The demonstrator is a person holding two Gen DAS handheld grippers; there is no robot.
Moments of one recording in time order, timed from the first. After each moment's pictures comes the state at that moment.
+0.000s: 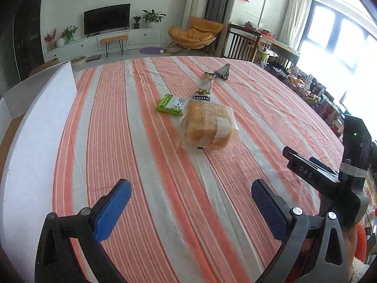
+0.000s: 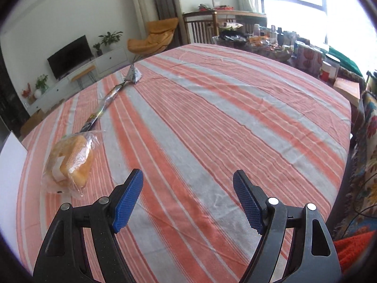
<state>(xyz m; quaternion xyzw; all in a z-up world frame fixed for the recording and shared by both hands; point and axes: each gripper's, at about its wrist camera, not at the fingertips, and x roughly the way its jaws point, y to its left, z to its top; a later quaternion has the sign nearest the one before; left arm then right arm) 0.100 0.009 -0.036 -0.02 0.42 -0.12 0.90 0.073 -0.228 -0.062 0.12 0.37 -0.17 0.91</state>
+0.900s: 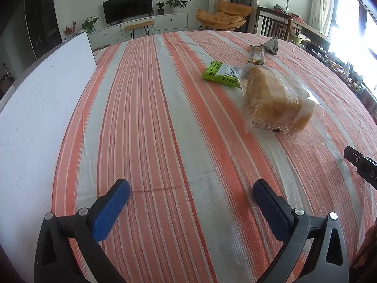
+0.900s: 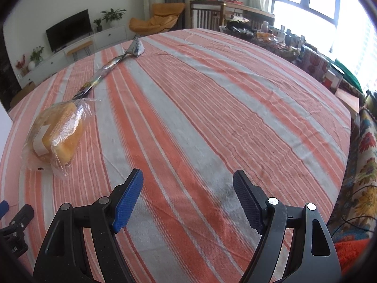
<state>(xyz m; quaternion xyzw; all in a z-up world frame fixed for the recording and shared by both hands) 0.138 0.034 -0.098 0.01 0.46 -0.04 0.89 0.082 -0.218 -0.084 0.09 0.42 -0.18 0.89</state>
